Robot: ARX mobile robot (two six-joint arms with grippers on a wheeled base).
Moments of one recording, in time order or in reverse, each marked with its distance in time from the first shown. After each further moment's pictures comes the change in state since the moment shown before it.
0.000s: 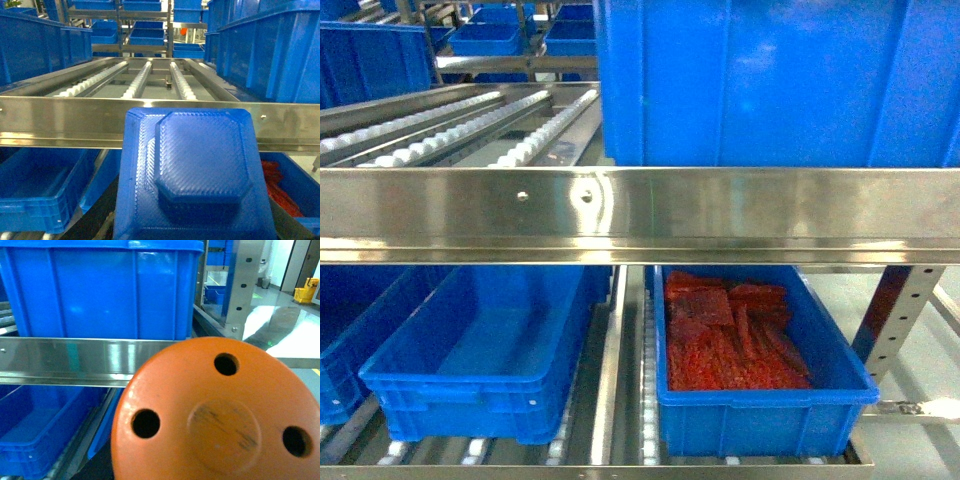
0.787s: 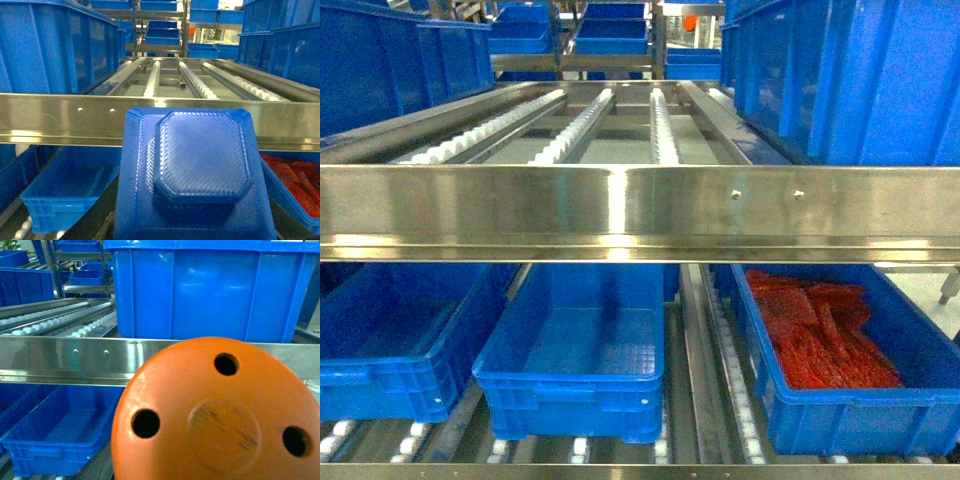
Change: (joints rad) left arm 0.000 0.000 0.000 -0.001 0.000 0.000; right arm 0.000 0.000 0.000 0.001 0.000 0.000
